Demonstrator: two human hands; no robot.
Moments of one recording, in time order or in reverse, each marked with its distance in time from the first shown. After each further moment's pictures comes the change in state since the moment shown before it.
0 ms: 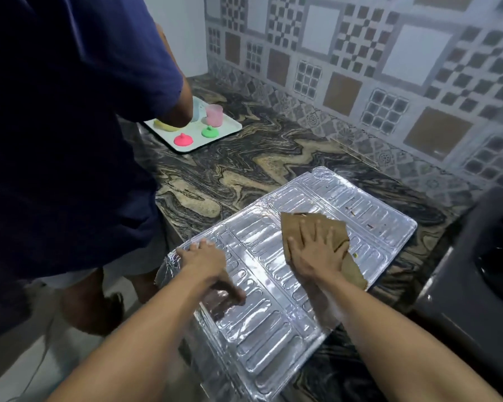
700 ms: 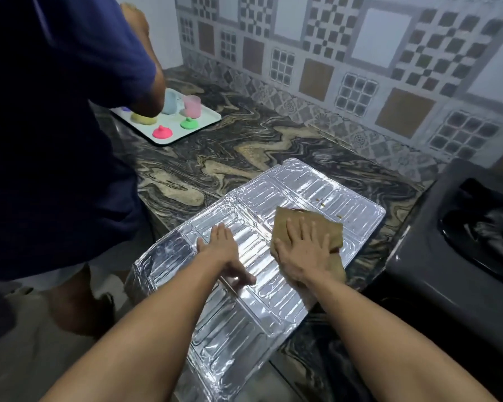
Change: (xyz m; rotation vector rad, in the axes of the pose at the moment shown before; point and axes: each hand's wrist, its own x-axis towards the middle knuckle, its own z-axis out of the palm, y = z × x) left_hand 0.003 0.044 0.010 -0.076 -0.039 0.179; right_hand -0.050 0.014 0.011 0.009 0.027 -0.031
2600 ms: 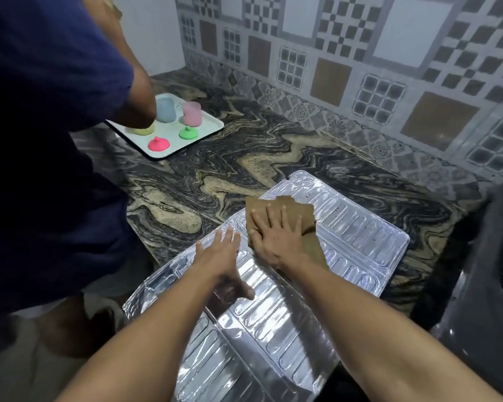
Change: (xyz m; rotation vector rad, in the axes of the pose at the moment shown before) left_hand 0.064 -0.012 -0.035 -0.091 0.112 0.068; right_hand 0.121 -0.058 -0.002 -0.016 -0.042 -0.229
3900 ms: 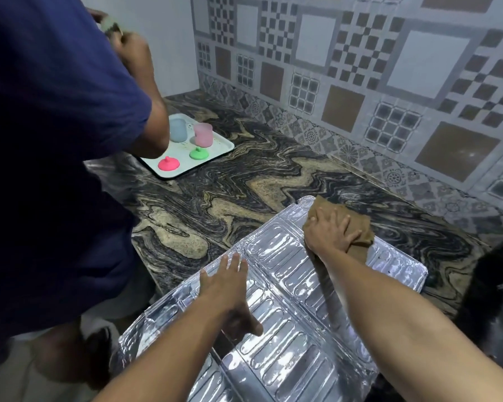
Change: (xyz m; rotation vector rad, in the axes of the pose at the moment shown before) left_hand -0.007 0.008 -0.009 0.025 -0.039 -0.005; right_hand 0.078 0.079 -0.027 0.124 0.121 0.497
